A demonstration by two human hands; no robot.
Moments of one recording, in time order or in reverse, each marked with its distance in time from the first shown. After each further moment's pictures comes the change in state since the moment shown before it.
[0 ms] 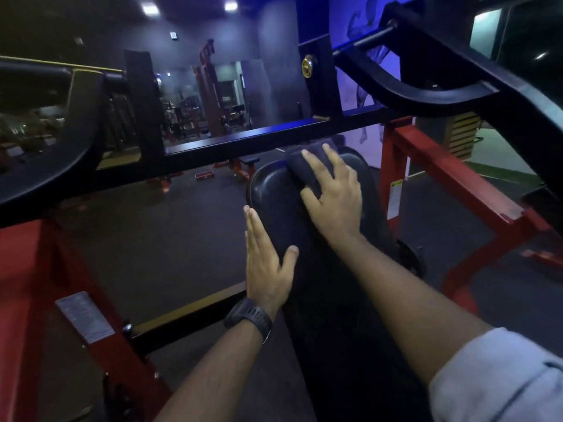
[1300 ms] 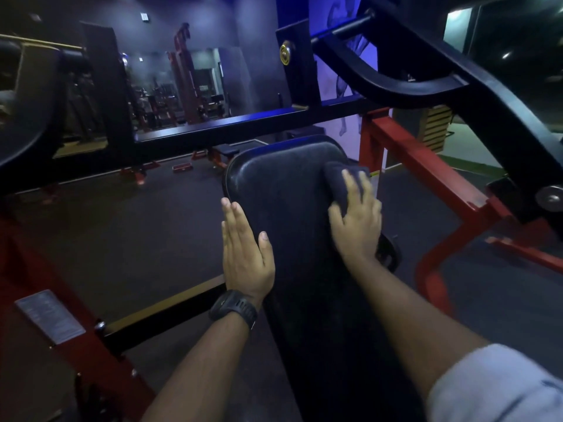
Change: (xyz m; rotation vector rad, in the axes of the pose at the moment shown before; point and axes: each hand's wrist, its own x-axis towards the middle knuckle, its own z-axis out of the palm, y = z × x) left_hand -0.002 -0.014 0.020 0.202 0.198 0.183; right_hand -0.056 0.071 -0.021 -0.079 -0.002 0.270
